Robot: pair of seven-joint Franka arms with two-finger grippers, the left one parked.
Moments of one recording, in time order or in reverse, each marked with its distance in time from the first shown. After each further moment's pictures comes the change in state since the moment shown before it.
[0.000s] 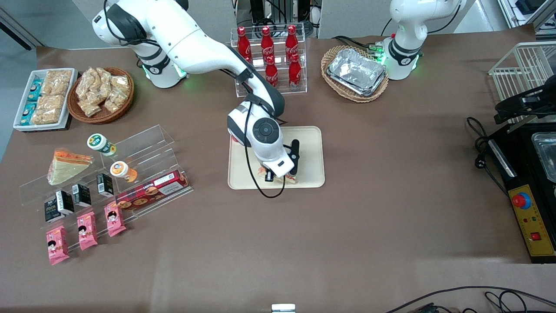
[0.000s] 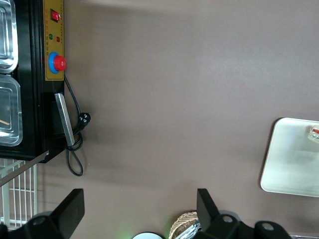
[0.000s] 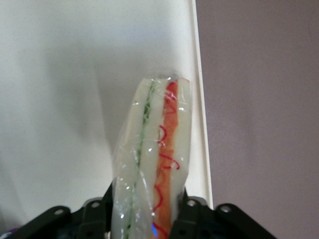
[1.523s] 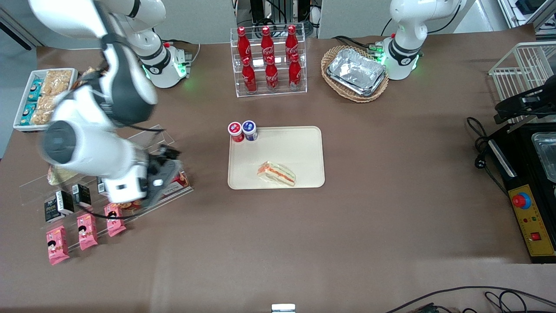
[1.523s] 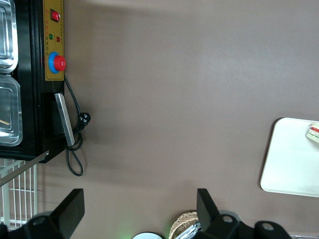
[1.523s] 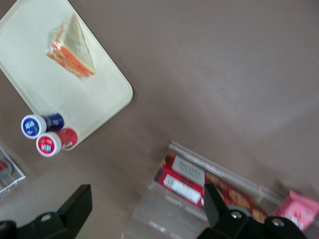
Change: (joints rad) arm -0.505 -0.405 -0.012 0.026 0.123 -0.514 0.005
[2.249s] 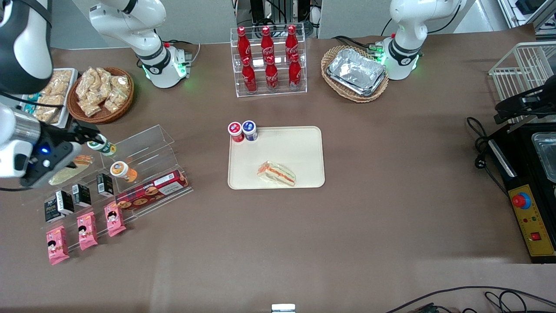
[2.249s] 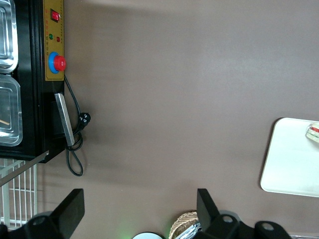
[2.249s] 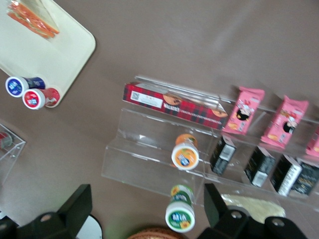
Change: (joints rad) arm -0.099 -0.175 -0.144 -0.005 -0.074 -0.217 0.000
